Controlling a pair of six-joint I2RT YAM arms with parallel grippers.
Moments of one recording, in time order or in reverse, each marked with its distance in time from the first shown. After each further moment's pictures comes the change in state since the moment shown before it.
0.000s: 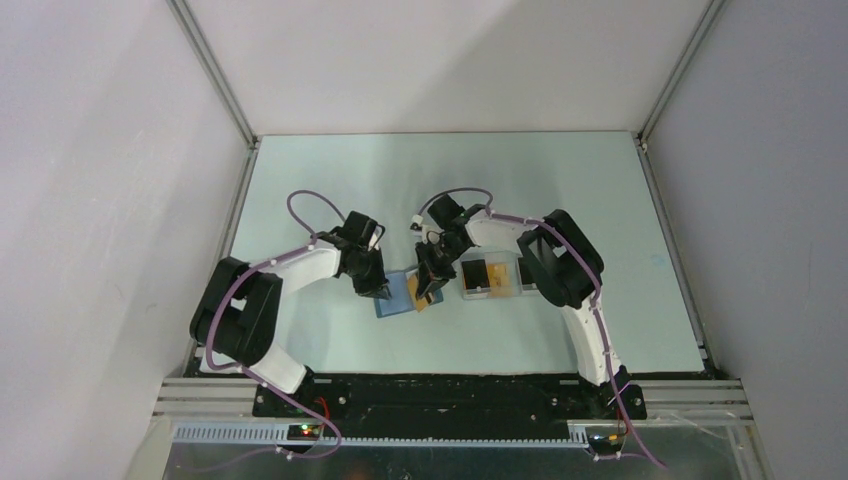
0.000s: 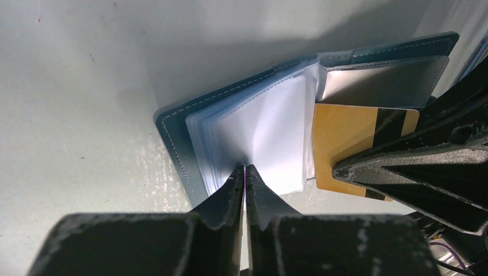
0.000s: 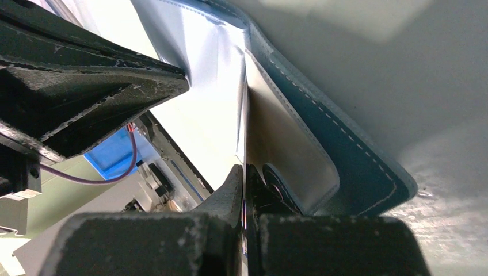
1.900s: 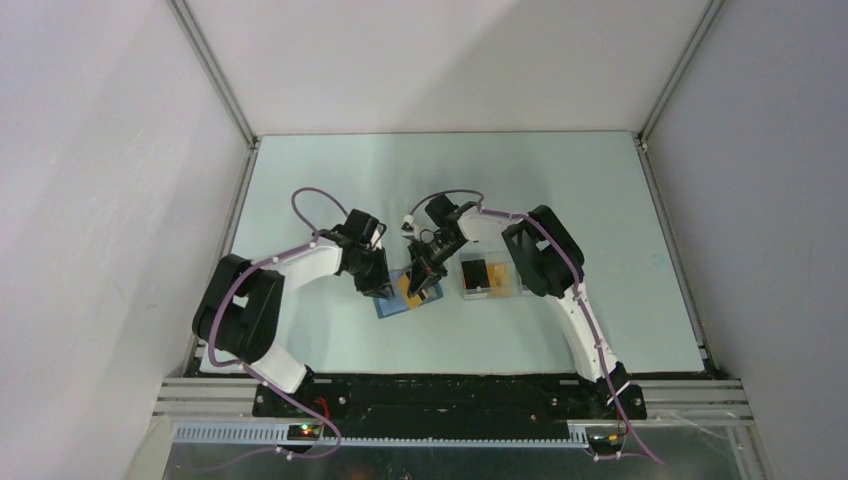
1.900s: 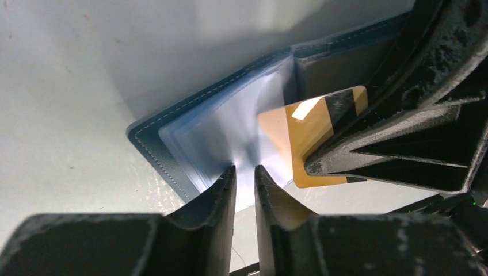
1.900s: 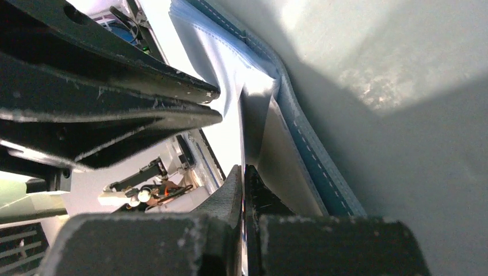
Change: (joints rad) left arm 0.000 0.018 0.021 -0.014 0.024 0.048; right arm -0.027 0.175 0.158 -0.040 -0.269 -0.118
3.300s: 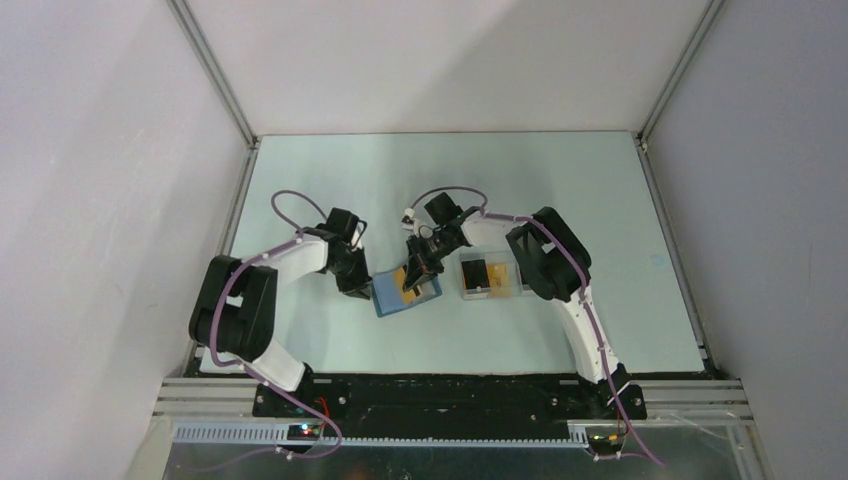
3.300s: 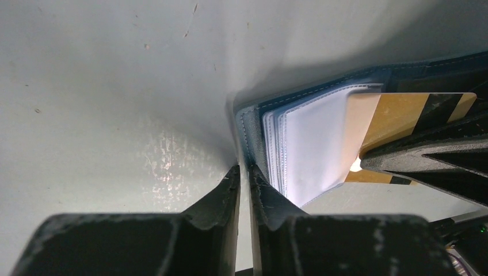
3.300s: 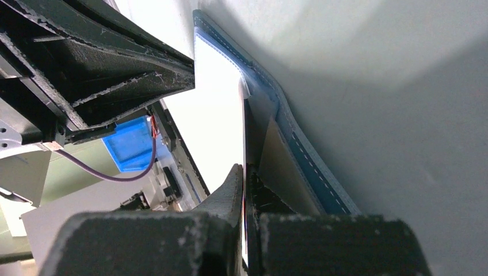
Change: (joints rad) left arm 0.129 -0.003 -0.012 -0.068 -0.034 0.051; right arm 0.012 -0.066 -0.095 0.230 0.106 0.126
